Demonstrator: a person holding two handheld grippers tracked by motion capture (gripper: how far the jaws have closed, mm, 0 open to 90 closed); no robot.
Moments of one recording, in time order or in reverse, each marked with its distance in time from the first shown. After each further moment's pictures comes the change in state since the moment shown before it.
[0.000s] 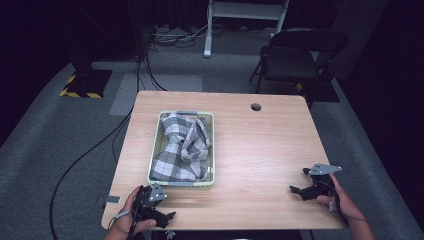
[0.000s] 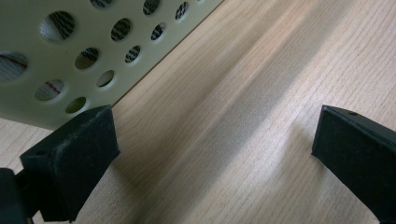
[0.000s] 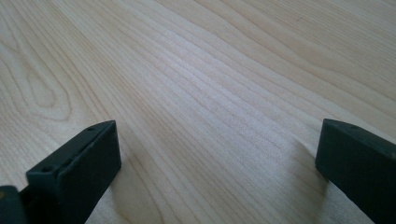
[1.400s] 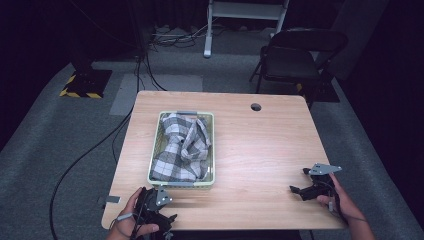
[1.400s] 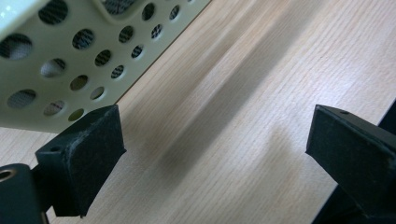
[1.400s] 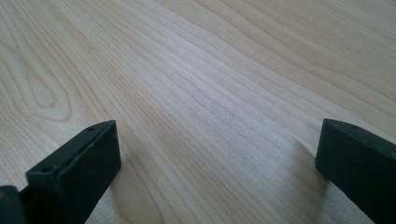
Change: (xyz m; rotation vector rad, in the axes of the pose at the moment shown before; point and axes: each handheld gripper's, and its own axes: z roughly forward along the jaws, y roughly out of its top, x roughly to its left) left arm -0.025 0.018 -0.018 0.069 0.069 0.053; right arm 0.000 0.000 0.000 0.000 -0.002 0.002
